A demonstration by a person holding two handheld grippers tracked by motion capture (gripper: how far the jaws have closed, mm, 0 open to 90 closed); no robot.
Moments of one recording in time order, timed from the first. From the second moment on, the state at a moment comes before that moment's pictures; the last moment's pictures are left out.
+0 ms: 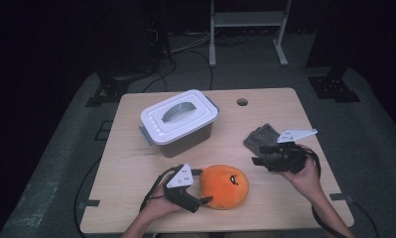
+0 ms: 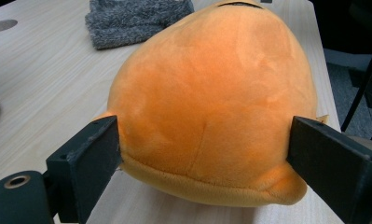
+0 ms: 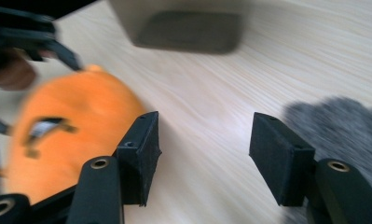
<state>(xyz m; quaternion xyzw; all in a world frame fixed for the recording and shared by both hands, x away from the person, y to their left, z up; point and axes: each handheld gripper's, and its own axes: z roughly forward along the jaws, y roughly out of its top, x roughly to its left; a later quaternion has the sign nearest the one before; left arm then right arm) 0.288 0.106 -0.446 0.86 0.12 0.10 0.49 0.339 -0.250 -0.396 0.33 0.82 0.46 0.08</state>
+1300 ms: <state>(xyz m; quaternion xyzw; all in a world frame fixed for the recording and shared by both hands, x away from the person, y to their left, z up) 0.286 0.103 -0.448 0.86 0.12 0.11 0.48 0.310 -0.300 -0.458 0.38 0.86 0.35 0.03</state>
